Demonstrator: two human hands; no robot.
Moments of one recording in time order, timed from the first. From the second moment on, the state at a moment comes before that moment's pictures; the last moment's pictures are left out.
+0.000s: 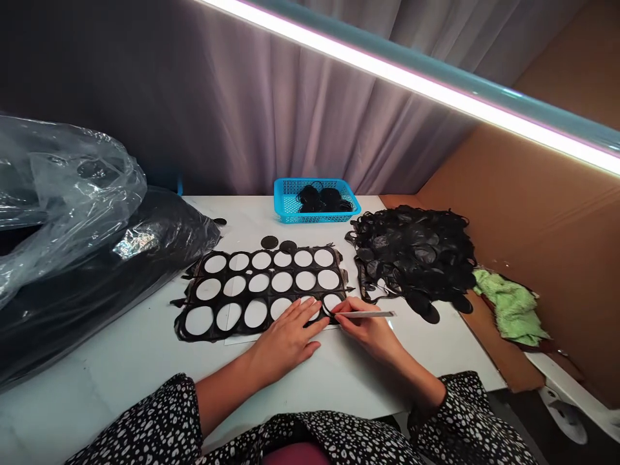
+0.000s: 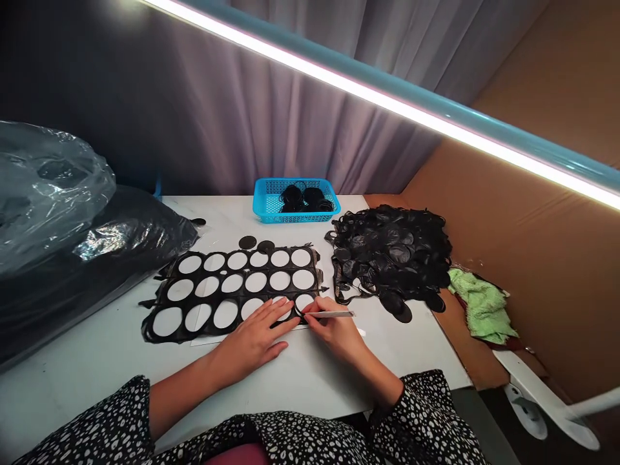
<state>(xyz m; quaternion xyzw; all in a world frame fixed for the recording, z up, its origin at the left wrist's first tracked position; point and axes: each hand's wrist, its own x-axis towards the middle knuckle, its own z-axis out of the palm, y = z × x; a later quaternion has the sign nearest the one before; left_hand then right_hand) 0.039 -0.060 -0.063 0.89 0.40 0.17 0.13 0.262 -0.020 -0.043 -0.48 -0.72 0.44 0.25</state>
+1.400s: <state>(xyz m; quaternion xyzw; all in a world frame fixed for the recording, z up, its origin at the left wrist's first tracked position) 0.009 -0.095 -0.068 0.87 0.45 0.17 0.11 0.225 -0.002 -0.037 -0.40 -0.77 0.46 0.21</state>
